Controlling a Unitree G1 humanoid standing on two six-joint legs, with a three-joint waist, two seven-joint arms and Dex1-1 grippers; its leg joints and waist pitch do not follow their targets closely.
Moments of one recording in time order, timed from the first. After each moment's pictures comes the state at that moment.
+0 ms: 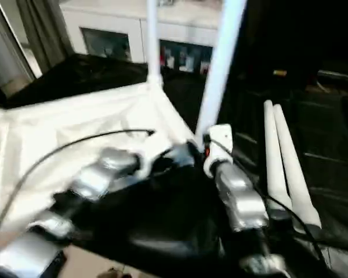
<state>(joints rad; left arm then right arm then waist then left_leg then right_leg) -0.73 0.04 -0.34 0.68 0.08 0.36 -0.66 -0.43 -0.06 -0.04 0.40 0.16 0.29 0.07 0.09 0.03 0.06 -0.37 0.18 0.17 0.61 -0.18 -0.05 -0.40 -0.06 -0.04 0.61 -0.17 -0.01</state>
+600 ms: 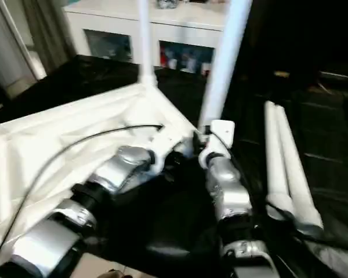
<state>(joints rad) -0.78 0.04 -0.30 0.79 0.07 0.30 -0.60 -0.43 -0.04 -0.03 0.44 0.16 0.19 0.08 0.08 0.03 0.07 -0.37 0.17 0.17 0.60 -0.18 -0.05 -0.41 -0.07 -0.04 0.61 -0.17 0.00</state>
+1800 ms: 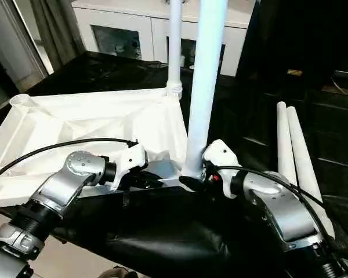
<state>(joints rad) -0.55 0.31 -0.37 0.42 0.00 0.19 -1.13 -0.23 -0.54 0.20 -0.06 0.20 0.42 0.78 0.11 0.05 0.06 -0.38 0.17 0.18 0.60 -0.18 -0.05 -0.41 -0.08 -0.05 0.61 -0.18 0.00</state>
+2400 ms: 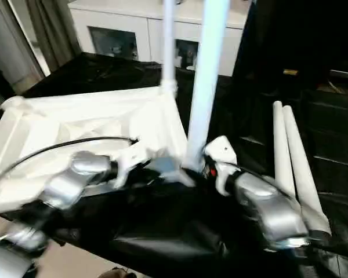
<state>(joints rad) -0.64 0.18 -0.35 0.57 0.05 0.25 -0.89 -0.27 -0.25 0.07 0.09 0.17 0.44 0.39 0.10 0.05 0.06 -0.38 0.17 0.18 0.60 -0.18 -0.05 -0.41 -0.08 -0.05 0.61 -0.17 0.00</state>
